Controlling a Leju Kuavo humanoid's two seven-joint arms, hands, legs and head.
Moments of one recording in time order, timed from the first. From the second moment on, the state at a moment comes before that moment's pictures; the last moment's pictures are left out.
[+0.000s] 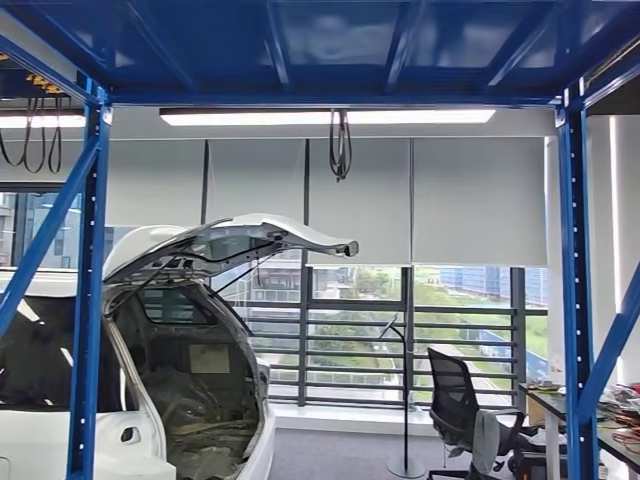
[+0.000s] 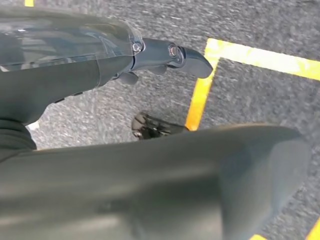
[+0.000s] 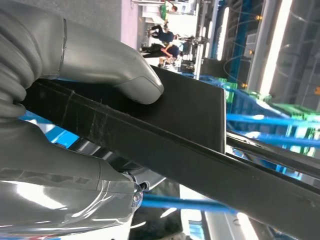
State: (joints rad) left arm -0.02 0.03 1.21 -0.22 -0.86 -0.12 -0.39; right arm -0.13 -0.12 0.56 -1.88 -0.26 0.46 -0.50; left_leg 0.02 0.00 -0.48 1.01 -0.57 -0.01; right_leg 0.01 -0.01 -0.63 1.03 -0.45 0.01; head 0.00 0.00
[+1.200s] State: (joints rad) left arm -0.04 0.05 1.22 -0.22 -0.93 -0.10 -0.36; right arm -0.14 -0.13 0.50 -1.88 -0.23 0.48 -0.54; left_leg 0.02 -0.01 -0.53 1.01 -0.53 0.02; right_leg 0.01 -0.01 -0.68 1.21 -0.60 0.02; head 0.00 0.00
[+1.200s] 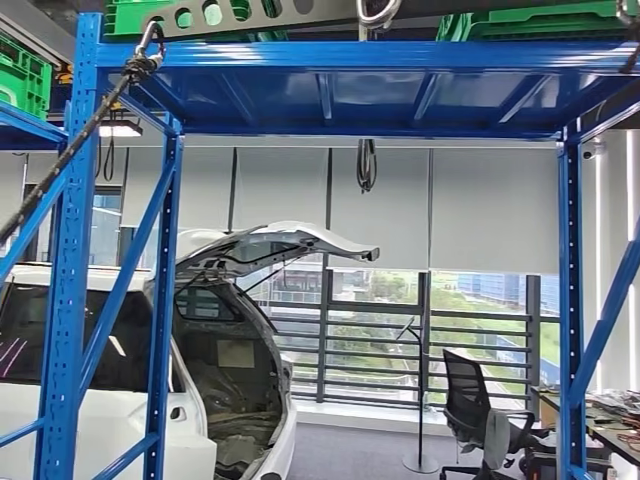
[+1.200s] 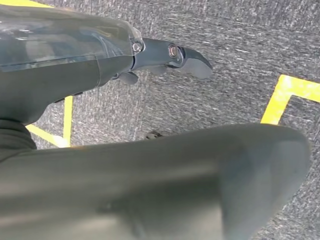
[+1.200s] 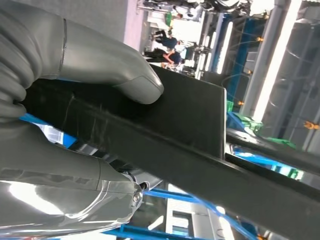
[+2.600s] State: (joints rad) left arm -0.05 0.07 1.26 -0.22 -0.97 -0.12 -0.38; right arm -0.40 -0.16 0.61 -1.73 -0.15 0.40 -0.47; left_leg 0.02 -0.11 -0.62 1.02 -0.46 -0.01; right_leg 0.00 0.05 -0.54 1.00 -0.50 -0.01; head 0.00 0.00
